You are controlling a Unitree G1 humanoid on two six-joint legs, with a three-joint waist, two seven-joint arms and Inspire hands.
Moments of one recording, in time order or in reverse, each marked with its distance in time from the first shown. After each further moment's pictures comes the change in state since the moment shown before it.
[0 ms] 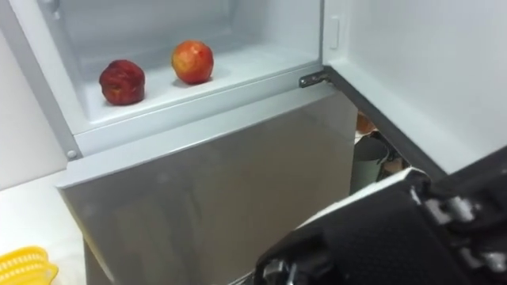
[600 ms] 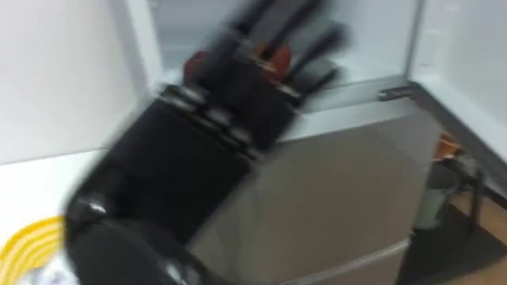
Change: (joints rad) left arm 0.367 0.180 0.611 -0.299 0.432 -0.129 0.305; right arm 0.110 -0.003 -0.242 0.024 0.005 -0.130 -0.069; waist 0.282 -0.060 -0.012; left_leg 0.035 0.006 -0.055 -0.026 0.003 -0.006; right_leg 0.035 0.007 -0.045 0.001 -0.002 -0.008
